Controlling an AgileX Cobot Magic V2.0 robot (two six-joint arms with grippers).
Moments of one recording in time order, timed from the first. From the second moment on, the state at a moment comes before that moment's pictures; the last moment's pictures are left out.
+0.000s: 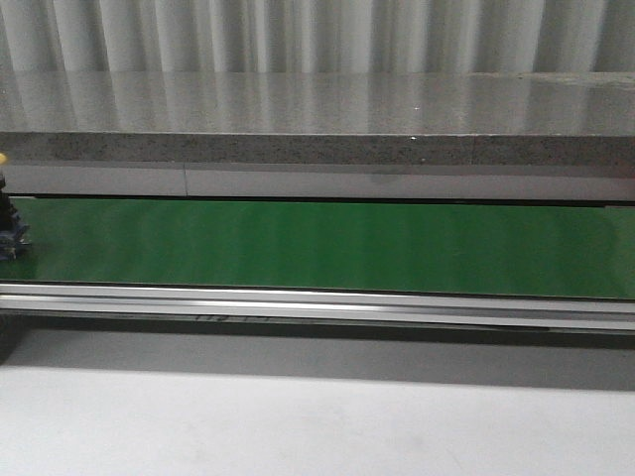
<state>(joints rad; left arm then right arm) 0.38 1.69 -1.30 -0.07 1.02 -0.08 0.05 0.17 -0.47 0.01 0.77 -0.04</state>
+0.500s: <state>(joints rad) 0.38 1.91 -1.34 -0.07 0.84 -0.07 0.05 0.17 -0.47 0.01 0.77 -0.04</state>
